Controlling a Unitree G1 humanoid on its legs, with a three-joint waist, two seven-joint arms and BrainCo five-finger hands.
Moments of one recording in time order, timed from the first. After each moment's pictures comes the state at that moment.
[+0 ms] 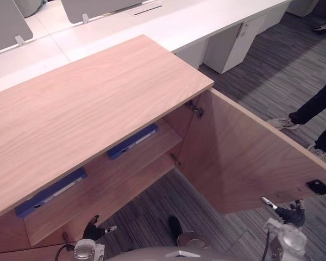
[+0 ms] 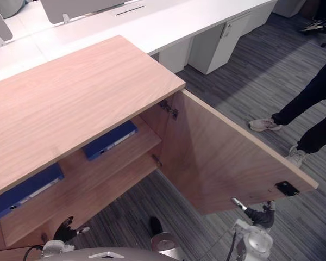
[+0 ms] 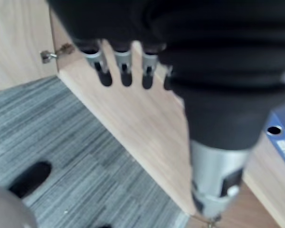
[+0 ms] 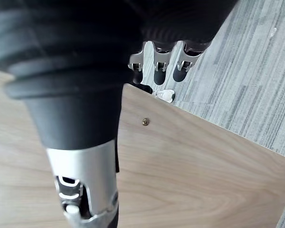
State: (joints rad) left arm 0.18 0.13 0.07 0.87 0.14 -0.08 0.08; right arm 0.24 -0.18 -0.46 0.38 0.17 -0.15 -0.21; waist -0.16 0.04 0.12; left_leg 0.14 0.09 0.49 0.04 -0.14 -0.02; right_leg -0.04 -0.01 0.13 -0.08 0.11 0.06
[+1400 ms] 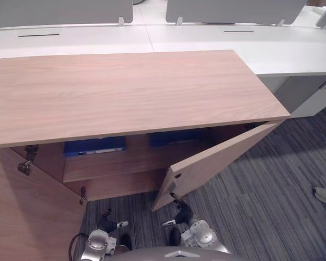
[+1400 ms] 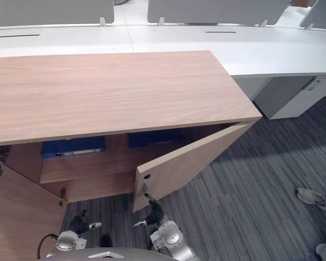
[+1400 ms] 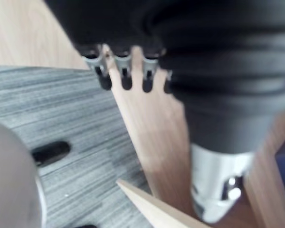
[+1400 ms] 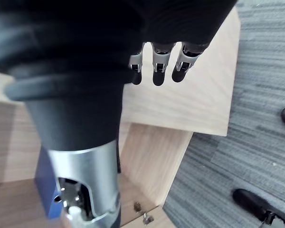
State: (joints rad) left arm 0.09 0.09 -0.04 0.93 0.18 -0.06 0.13; right arm 0.13 -0.11 0.29 0.62 -0.17 -0.12 -0.02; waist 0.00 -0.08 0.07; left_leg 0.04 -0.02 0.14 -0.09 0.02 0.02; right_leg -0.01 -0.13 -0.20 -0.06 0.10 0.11
